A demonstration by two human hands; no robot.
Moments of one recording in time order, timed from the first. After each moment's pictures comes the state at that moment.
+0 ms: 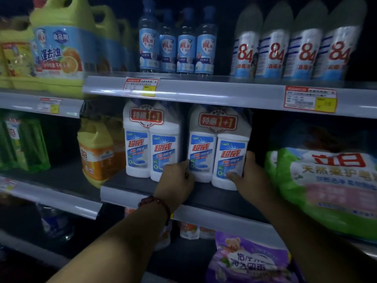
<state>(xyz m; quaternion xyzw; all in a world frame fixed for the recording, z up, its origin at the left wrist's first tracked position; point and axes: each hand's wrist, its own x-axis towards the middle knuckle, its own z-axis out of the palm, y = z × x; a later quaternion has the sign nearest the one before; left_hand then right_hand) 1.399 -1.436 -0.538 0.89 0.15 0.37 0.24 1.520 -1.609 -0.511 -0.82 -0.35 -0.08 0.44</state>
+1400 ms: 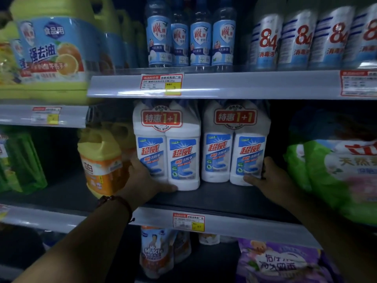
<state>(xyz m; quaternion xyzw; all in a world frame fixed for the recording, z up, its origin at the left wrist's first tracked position) 1.351 -1.299 -0.540 0.79 0.28 0.30 0.46 1.539 -1.584 -0.537 -0.84 -0.30 -0.05 0.45</state>
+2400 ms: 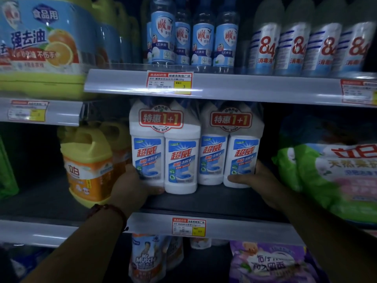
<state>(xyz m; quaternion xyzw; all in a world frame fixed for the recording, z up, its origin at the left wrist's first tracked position) 1.344 -1.293 -0.541 0.83 0.30 0.25 0.39 1.544 -1.557 -0.539 -0.71 -0.27 0.10 0.64</state>
